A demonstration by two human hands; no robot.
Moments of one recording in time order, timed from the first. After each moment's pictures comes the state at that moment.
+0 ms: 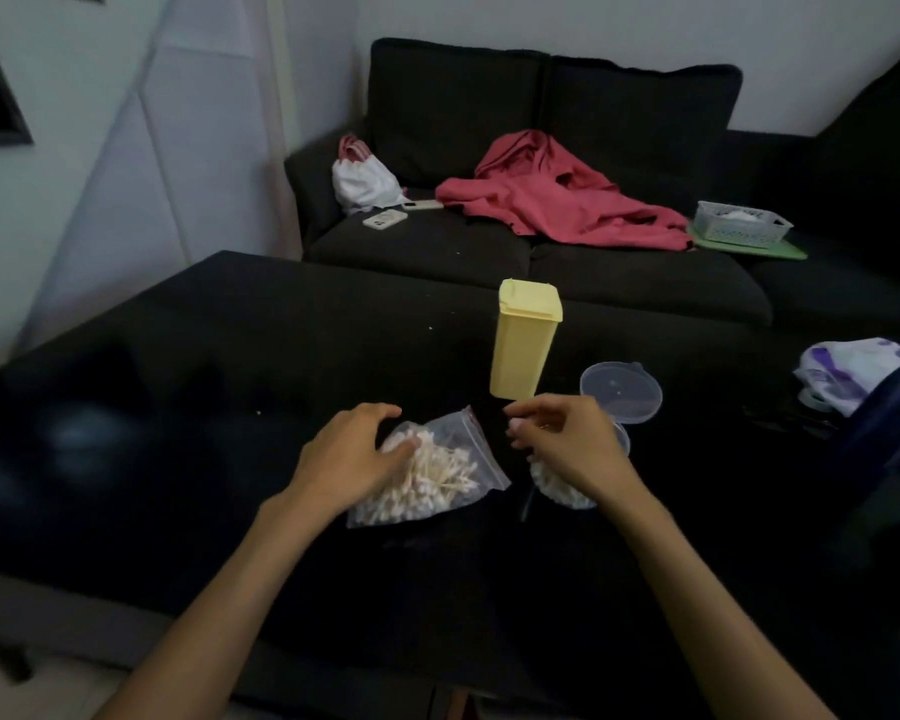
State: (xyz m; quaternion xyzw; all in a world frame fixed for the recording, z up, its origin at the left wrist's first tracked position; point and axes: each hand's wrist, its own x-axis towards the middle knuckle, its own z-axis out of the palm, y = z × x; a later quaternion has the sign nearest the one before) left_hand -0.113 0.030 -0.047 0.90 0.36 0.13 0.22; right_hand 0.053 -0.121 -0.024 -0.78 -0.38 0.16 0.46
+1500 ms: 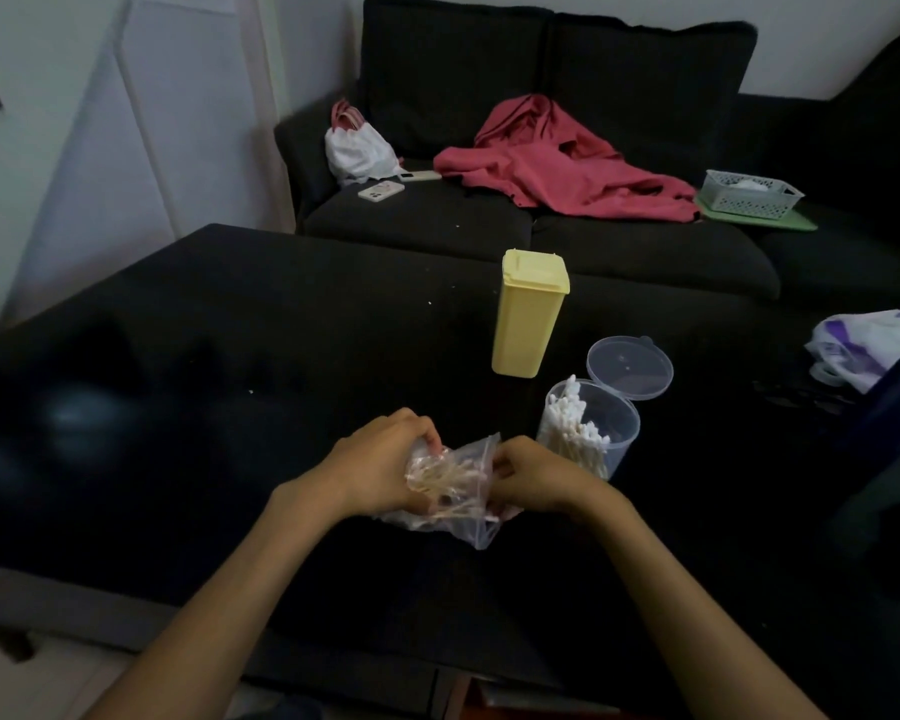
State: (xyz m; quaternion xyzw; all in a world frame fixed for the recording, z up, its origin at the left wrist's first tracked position) left_hand -0.106 0.019 -0.055 0.95 0.23 0.00 0.22; right_hand 0.042 -0.104 -0.061 -0.78 -0.43 0.38 0.24
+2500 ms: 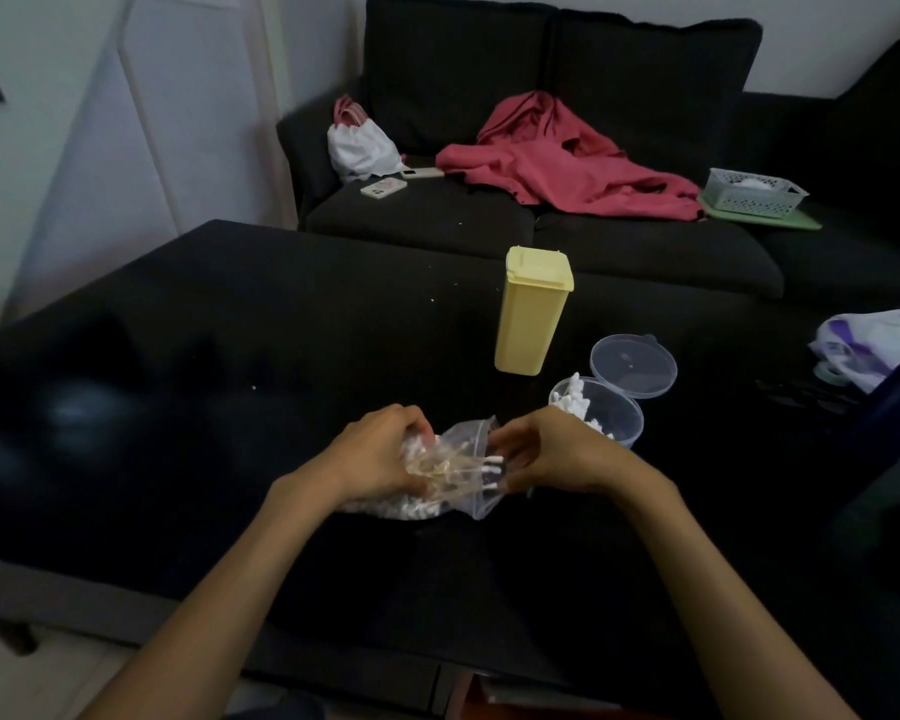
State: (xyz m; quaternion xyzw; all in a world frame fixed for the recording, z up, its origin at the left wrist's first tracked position) left_hand -0.104 0.028 -0.059 0.93 0.26 0.02 0.27; right_hand 0.057 -0.110 -0.038 -0.79 -0.49 0.31 0.21
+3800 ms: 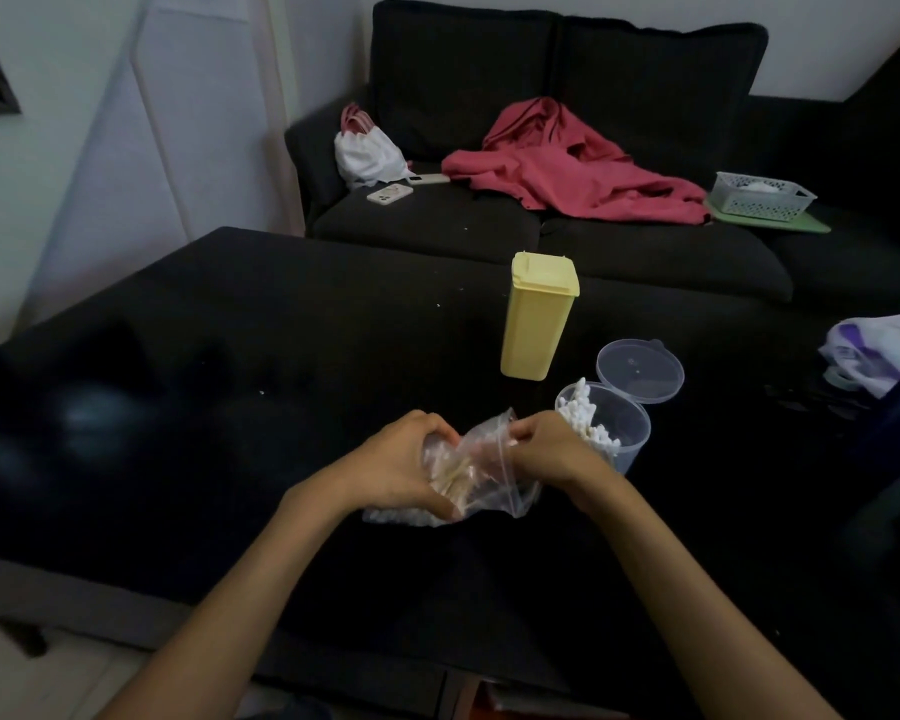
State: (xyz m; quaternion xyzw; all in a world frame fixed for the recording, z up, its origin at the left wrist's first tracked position) left_hand -0.102 0.021 -0.056 0.90 0.23 0.01 0.36; right_hand 0.044 -0.099 -0.047 -0.79 -0.34 0.35 0.36
